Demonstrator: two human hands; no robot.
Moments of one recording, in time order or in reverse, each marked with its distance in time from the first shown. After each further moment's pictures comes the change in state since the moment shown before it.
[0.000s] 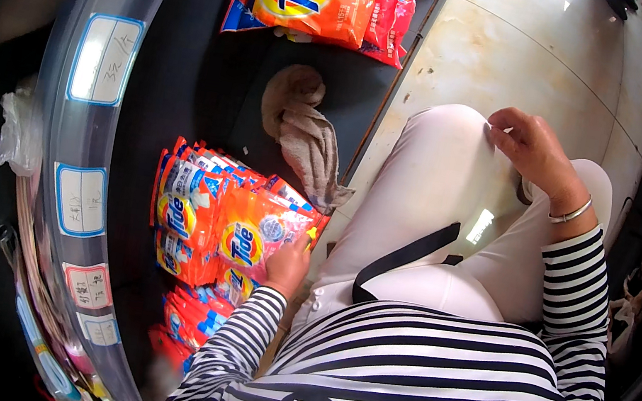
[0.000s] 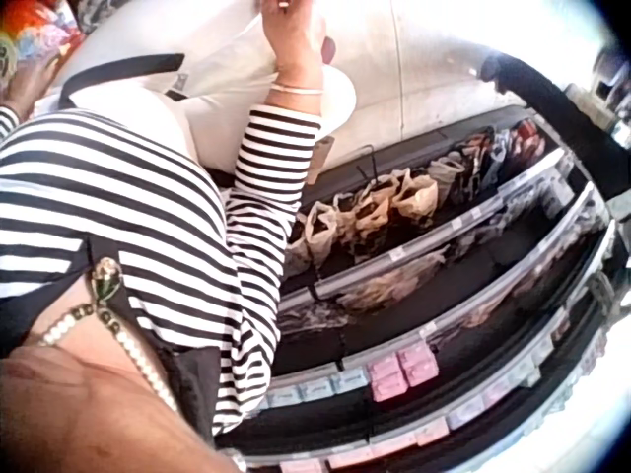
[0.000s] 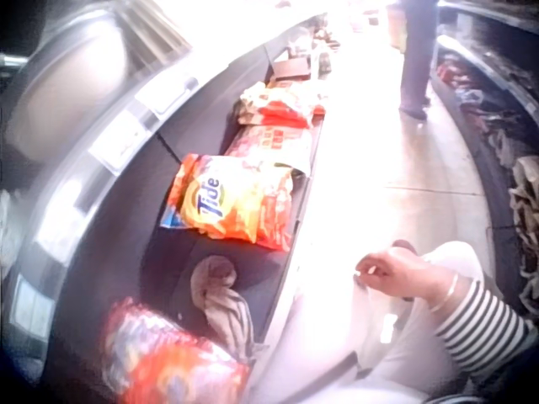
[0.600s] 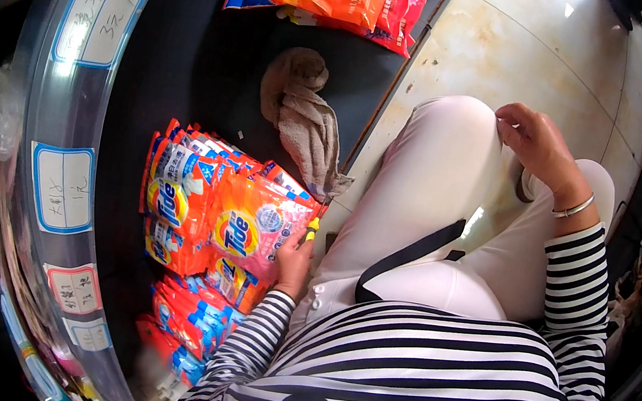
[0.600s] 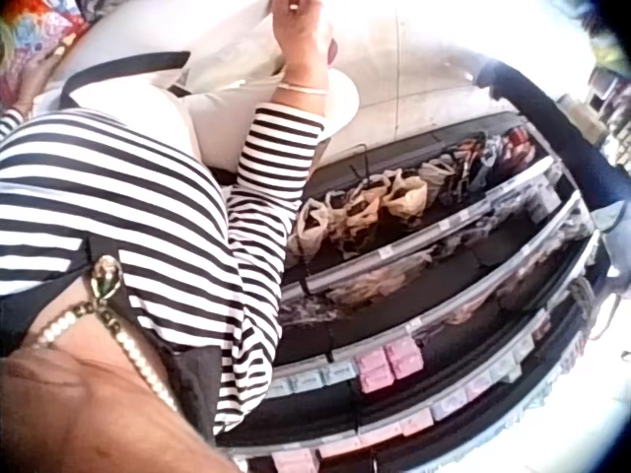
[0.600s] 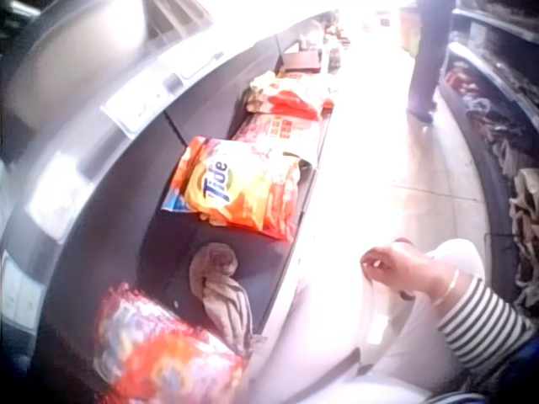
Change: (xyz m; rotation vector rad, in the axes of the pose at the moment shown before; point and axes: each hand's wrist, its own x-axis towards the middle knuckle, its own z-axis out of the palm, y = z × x) left_hand -0.010 0.012 0.038 -1.328 0.027 -0.636; right_hand 0.010 0.003 0.014 -0.045 -0.008 -0.033
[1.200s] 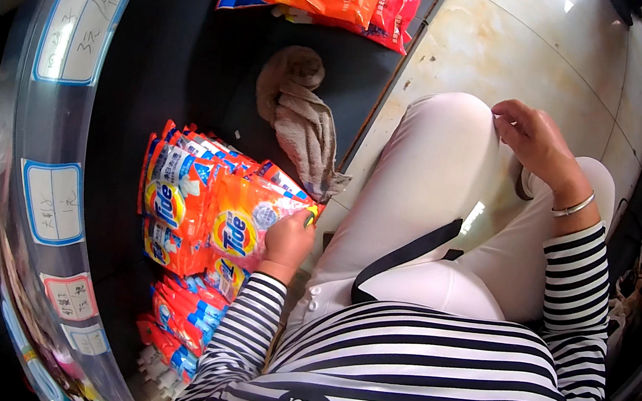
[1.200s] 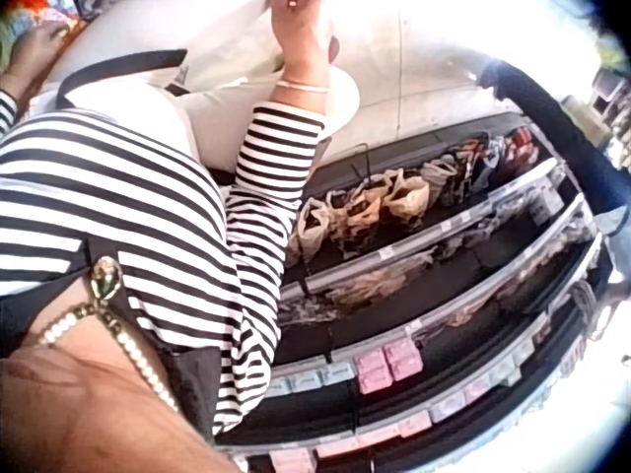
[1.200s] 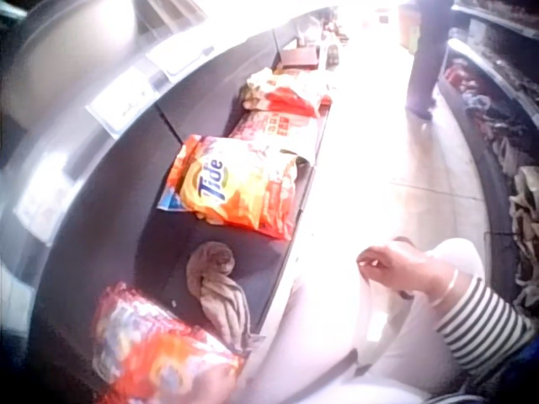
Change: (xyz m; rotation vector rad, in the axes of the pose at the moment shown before) left_hand 0.006 0.078 0.007 1.041 -0.011 0.624; right_hand 0.003 0.001 -0.001 0.000 -0.013 0.016
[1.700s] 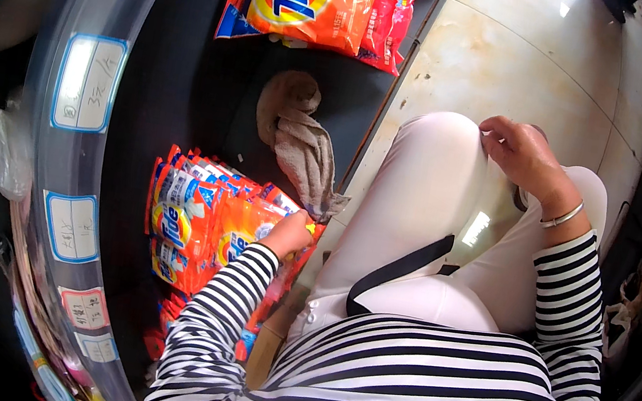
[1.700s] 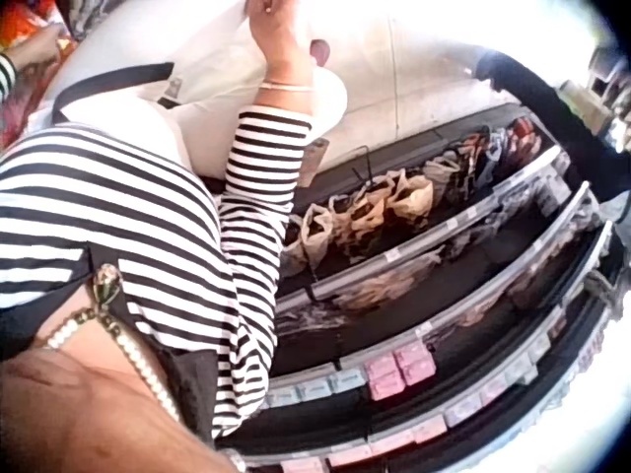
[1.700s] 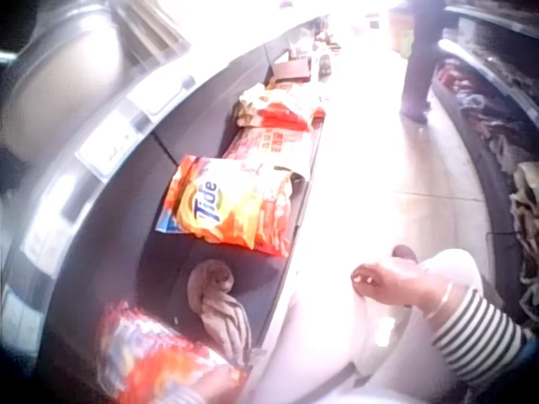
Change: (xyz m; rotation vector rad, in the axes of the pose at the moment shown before) left_hand 0.064 -0.011 -0.013 -0.029 -0.548 -0.095; right_hand 0.000 -0.007 -0.008 -0.048 -0.051 0.056
